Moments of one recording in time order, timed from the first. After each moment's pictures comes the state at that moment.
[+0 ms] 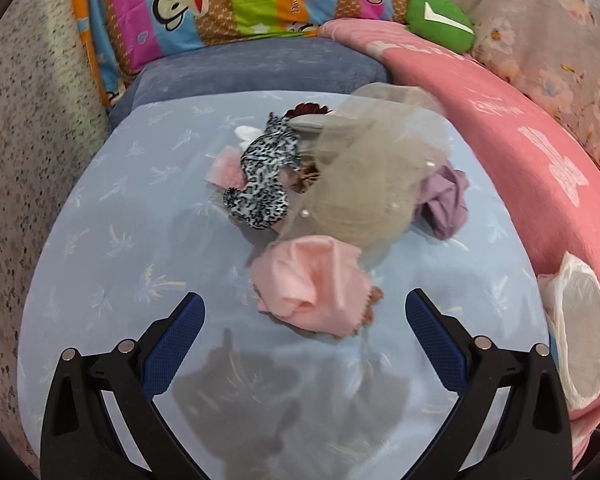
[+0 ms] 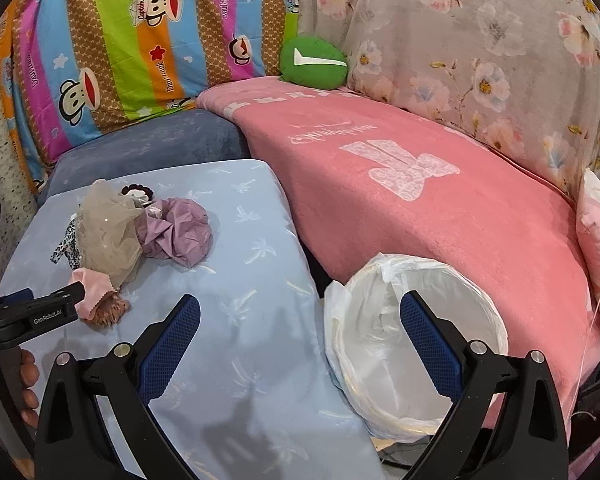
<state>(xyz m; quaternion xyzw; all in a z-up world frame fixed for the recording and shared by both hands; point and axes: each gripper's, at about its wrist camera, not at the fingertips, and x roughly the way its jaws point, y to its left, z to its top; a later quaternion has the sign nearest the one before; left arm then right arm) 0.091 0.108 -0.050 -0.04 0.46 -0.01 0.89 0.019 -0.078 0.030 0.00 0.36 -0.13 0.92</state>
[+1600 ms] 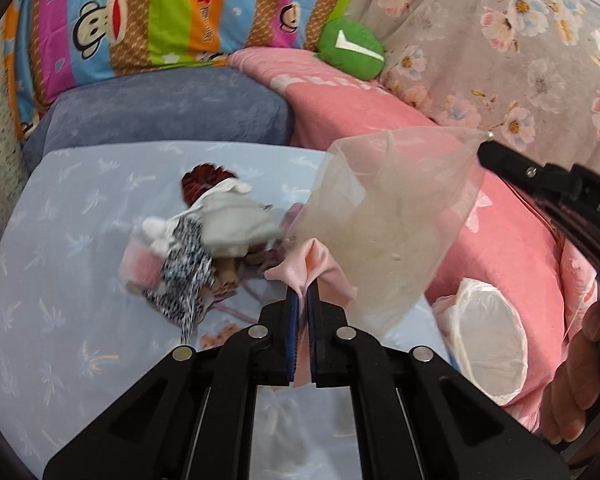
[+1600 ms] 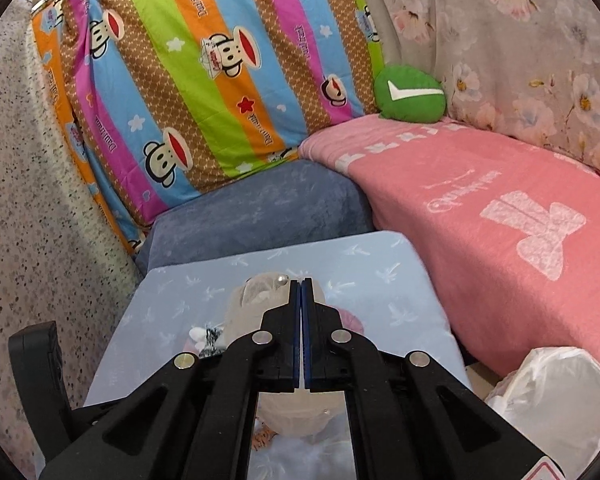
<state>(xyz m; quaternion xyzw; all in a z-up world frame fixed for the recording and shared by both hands) 0.109 0.087 0.014 -0.09 0.41 -0.19 0.89 0.116 -0.037 0.105 0.10 0.29 0.03 0.95</state>
